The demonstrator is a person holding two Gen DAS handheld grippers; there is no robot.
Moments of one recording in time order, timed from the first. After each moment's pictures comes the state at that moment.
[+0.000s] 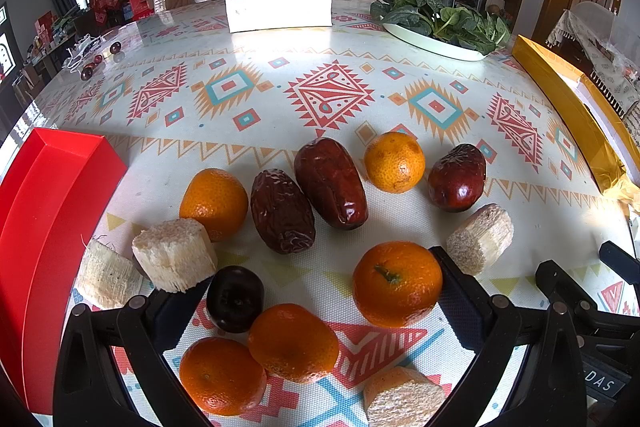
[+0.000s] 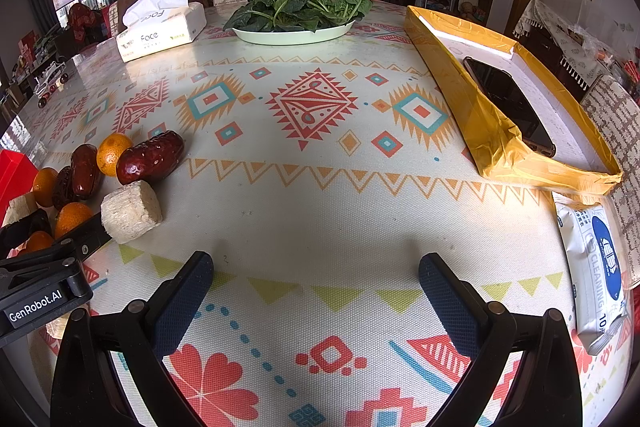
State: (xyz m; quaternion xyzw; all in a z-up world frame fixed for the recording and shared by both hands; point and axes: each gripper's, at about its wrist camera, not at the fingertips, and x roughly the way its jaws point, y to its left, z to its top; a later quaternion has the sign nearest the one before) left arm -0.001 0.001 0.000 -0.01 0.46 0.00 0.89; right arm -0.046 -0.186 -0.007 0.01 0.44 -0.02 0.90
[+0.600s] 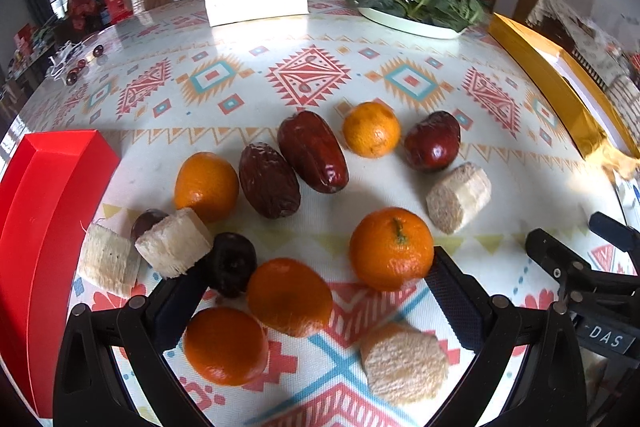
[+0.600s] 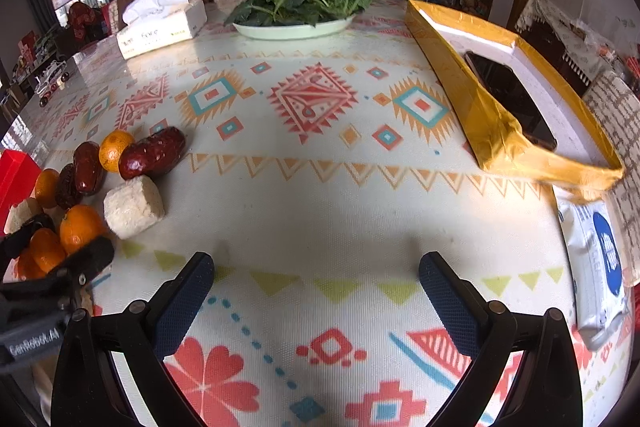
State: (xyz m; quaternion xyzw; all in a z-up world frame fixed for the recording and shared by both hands) left arm -0.016 -0.001 0.001 0.02 0.47 -0.04 0.88; right arm -0.049 -0.189 -0.005 0.02 0.47 -0.03 0.88
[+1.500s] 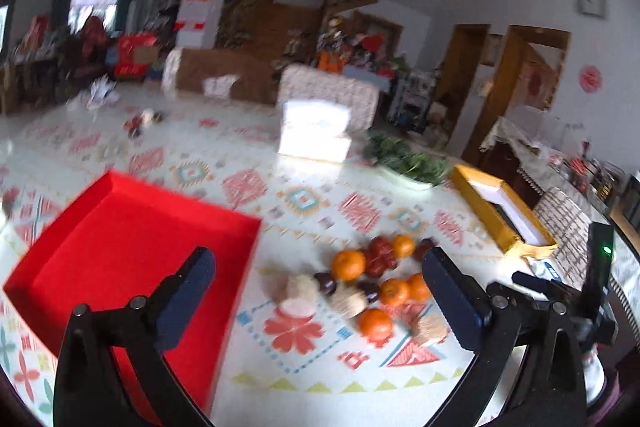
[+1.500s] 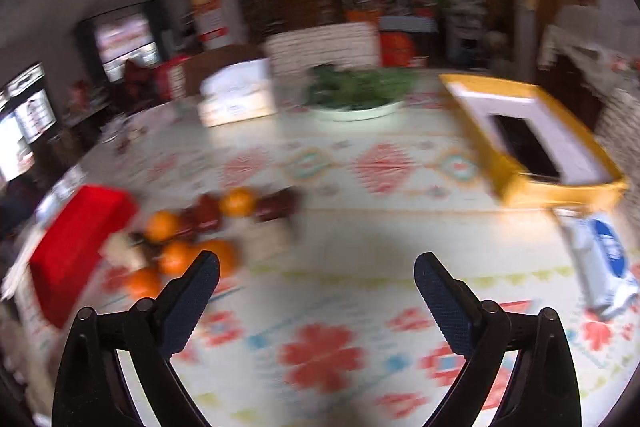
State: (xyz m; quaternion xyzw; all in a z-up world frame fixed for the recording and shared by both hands) left arm -0.116 0.163 0.096 -0.11 0.28 -0.09 0.95; right arm -0.111 -0.136 0.046 0.05 0.35 0.11 0.93
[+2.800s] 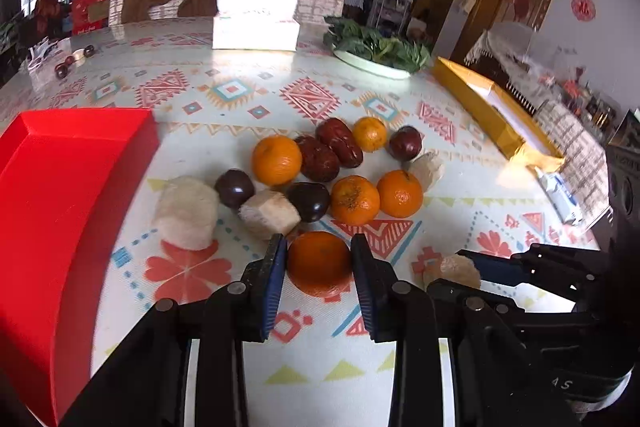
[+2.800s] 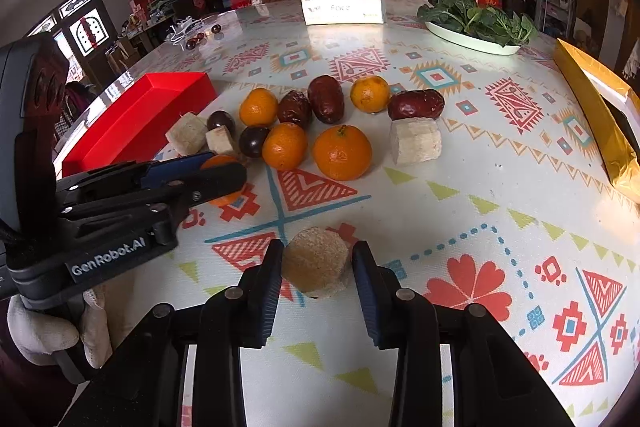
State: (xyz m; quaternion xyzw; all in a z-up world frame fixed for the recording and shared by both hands) left arm -0.088 0.083 0.024 -0.06 0.40 -0.15 0.90; right arm -0.117 -0.077 0.008 0.00 0.43 0.20 0.88
